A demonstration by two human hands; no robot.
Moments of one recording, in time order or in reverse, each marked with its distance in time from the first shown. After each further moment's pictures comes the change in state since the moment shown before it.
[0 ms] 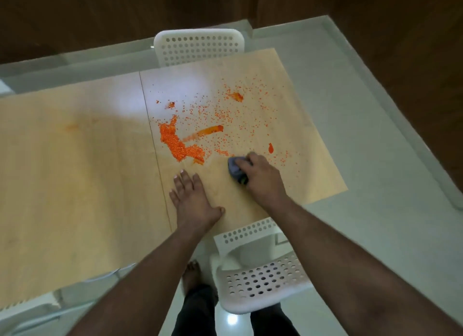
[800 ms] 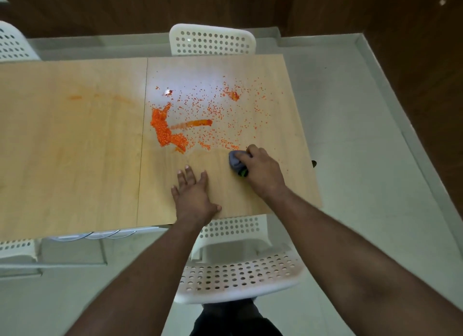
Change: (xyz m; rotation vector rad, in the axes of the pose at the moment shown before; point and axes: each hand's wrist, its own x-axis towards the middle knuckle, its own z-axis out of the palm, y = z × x) left_hand -0.025 0.090 0.035 -0.007 0.000 -0.122; right_hand 0.008 0.086 -0.033 -0.027 -0.045 -0.195
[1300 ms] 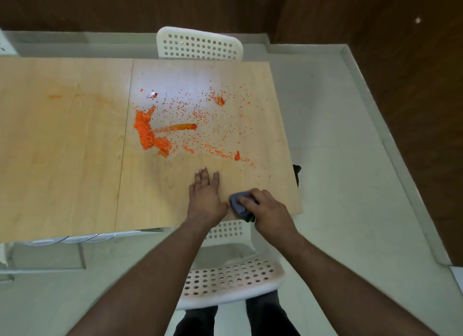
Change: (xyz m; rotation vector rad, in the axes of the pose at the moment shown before) left_hand 0.003 0.066 0.014 -0.109 -0.042 0.163; right_hand -0.105 0.053 0.019 0.021 -0.042 -0.146
